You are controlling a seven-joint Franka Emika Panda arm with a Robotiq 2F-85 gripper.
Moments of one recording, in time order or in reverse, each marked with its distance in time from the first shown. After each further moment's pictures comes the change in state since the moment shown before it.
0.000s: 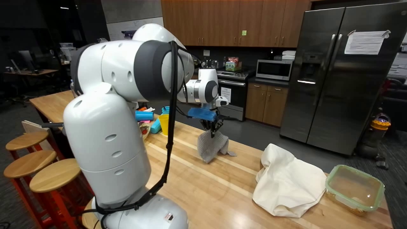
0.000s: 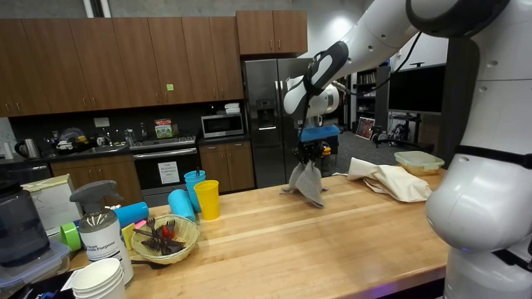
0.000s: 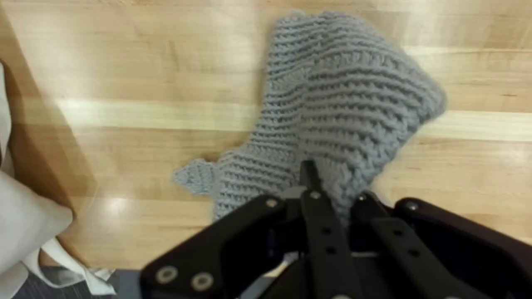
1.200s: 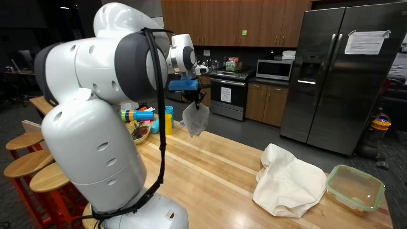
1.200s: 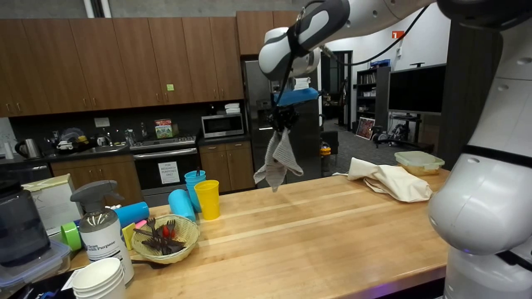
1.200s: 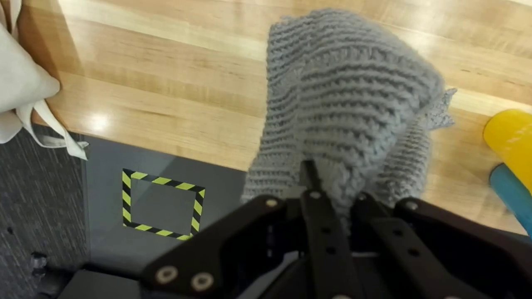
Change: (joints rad) arm 0.048 -0.102 0.127 0.210 -0.040 -0.189 -0.007
